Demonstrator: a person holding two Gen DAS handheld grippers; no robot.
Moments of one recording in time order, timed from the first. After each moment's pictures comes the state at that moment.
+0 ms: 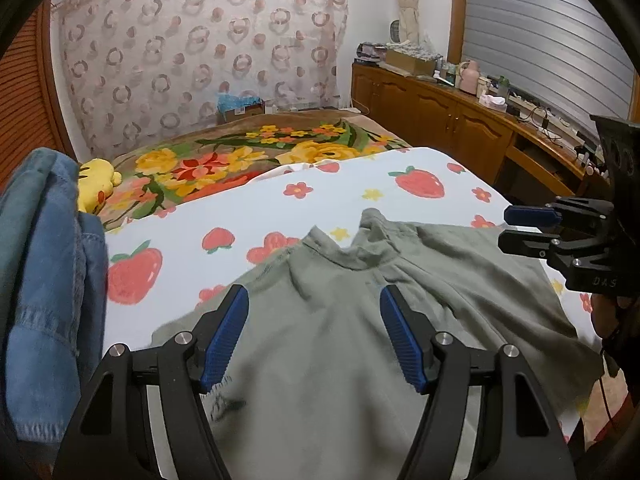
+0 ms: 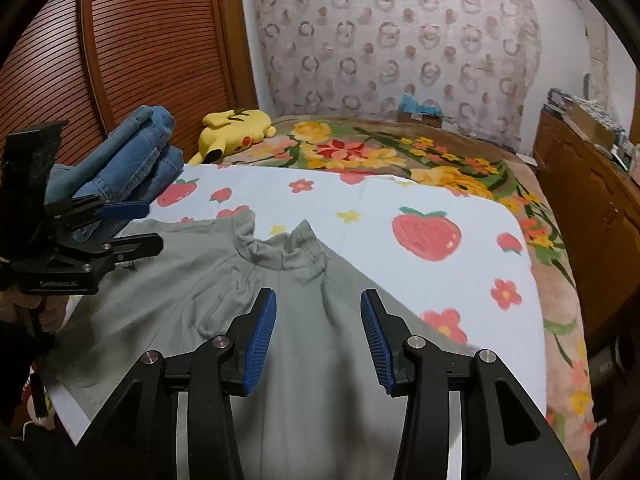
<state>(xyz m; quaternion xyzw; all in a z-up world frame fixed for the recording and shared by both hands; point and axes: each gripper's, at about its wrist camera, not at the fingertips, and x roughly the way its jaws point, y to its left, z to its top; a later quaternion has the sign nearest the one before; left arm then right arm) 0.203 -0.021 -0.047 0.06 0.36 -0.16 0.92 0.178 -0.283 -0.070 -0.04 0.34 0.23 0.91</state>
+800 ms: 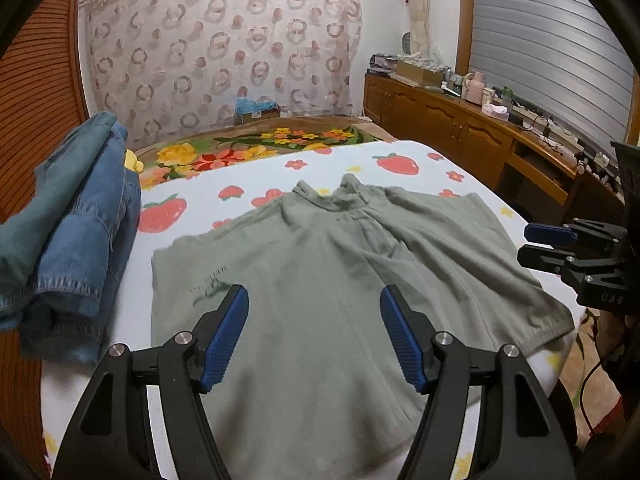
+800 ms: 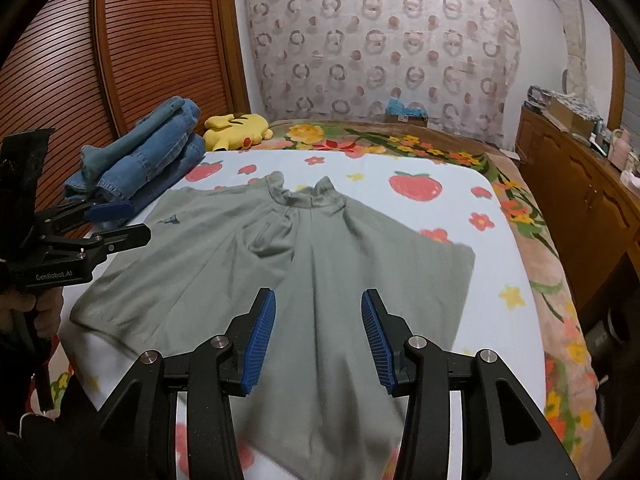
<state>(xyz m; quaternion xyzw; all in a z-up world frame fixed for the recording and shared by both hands) 0.103 -0.020 -0.049 0.04 0.35 -0.13 0.93 0.078 -0.306 -0.073 -0.03 0.32 0.21 0.92</state>
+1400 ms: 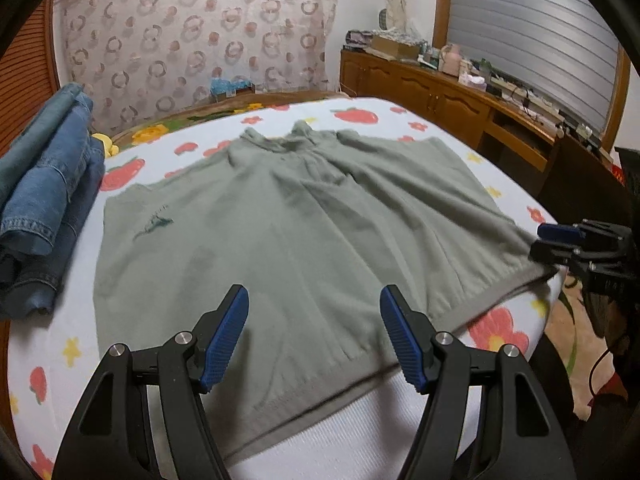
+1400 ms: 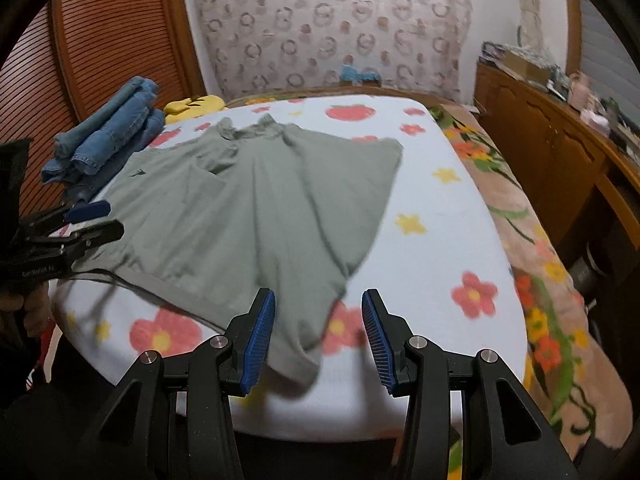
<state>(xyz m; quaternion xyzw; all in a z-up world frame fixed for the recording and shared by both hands) 0.071 -0.052 -0.087 0.05 0.38 -0.17 0.91 0.036 -0.346 -0.100 0.01 0.38 0.14 0.91</state>
